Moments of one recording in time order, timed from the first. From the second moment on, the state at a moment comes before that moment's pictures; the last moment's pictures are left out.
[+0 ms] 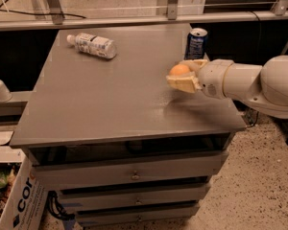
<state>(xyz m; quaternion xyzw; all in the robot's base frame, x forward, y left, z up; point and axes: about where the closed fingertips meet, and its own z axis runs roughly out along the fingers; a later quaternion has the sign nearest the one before) 0.616 -0.115 0.871 -0.38 0.72 0.18 0.56</state>
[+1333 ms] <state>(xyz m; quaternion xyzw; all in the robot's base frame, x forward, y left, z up) 0.673 -0.184 0.871 -0.33 0.74 0.08 0.58</state>
